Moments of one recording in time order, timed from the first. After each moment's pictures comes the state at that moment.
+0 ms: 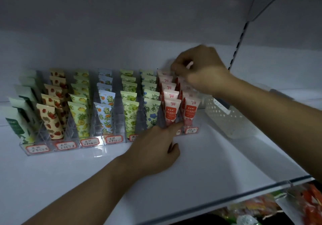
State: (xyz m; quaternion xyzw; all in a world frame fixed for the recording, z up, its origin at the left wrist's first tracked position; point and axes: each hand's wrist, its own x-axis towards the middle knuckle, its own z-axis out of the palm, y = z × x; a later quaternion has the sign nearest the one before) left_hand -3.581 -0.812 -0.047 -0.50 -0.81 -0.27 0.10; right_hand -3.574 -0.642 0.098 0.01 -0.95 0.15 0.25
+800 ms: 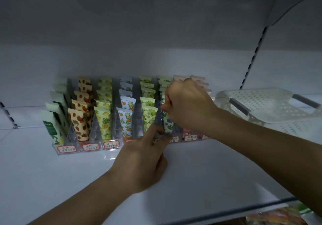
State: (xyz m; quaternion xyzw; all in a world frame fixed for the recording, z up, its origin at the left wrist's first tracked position) left_hand -3.581 -0.881 -0.053 -0.46 -0.85 -0.16 0.19; right_hand -3.576 -0.715 0.054 0.03 -0.98 0.02 0.22
